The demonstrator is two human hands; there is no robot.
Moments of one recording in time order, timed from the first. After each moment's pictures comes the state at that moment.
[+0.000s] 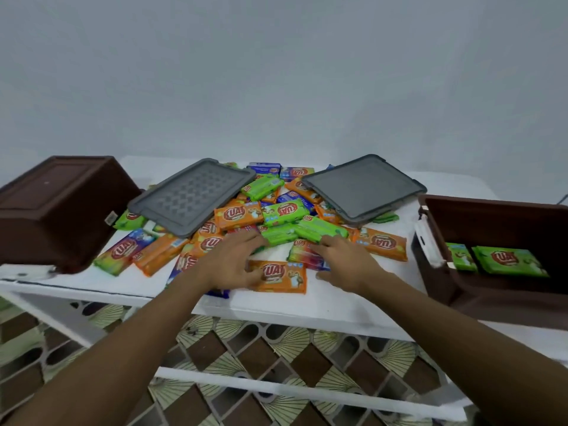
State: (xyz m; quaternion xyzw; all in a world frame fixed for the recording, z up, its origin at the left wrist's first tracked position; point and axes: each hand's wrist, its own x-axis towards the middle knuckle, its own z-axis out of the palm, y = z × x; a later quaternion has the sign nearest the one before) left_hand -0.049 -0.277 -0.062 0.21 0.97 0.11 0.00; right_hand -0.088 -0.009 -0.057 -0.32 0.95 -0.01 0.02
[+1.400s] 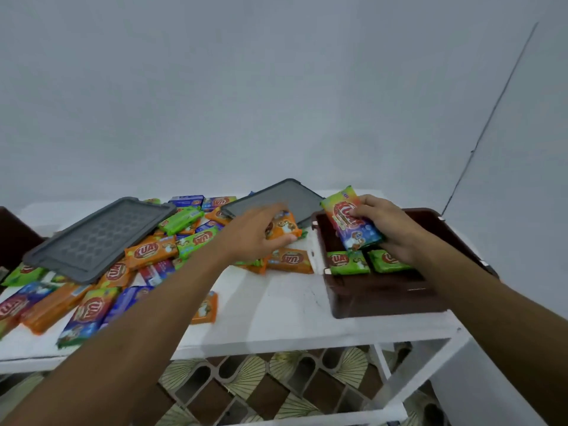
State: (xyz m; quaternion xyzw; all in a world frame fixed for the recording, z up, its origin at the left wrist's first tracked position) left_hand -0.097 -0.061 0.040 0.24 0.95 0.19 -0.07; right_hand -0.085 0.205 0.062 0.03 0.72 -0.69 0.07
